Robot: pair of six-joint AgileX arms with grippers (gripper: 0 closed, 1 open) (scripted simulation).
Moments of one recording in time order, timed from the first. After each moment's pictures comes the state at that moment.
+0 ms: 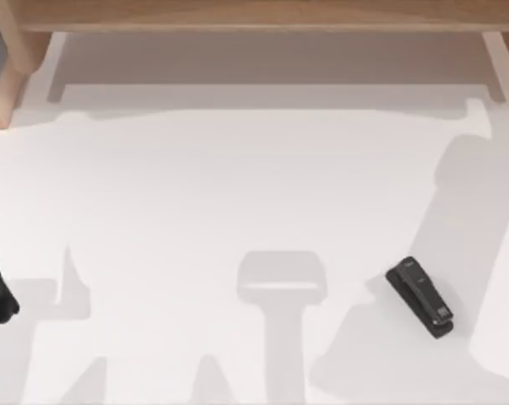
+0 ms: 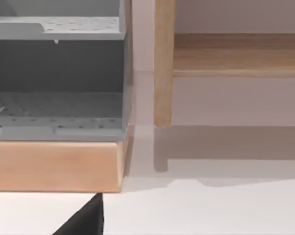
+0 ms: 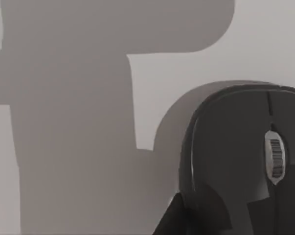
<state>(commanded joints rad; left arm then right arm) 0.00 0.00 0.00 0.00 0.00 0.00 -0.36 2.60 2.37 -1.24 0.00 -0.05</state>
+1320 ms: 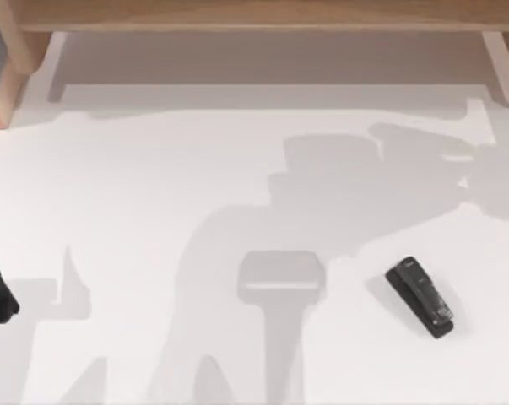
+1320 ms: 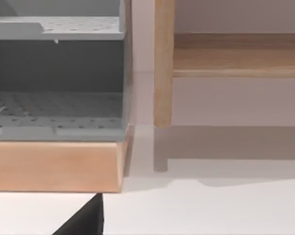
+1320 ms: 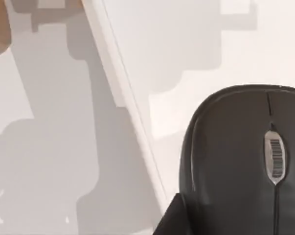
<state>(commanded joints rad) 0.00 0.00 0.00 0.00 0.00 0.00 -0.23 2.05 2.01 -1.18 0.03 0.09</state>
